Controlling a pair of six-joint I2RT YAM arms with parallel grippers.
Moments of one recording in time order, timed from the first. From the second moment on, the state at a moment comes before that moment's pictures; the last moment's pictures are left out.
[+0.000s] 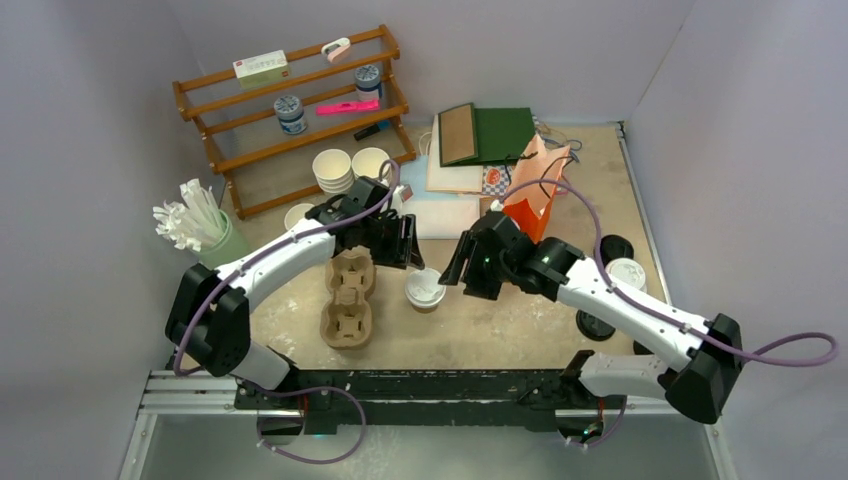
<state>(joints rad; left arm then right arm) -0.59 1.50 1.10 -0.55 0.39 -0.54 0.85 1.19 1.07 -0.78 0.02 1.08</state>
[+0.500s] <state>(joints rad) -0.59 1.50 1.04 -0.49 0.44 -0.53 0.86 1.13 0.68 -0.35 0.03 1.39</state>
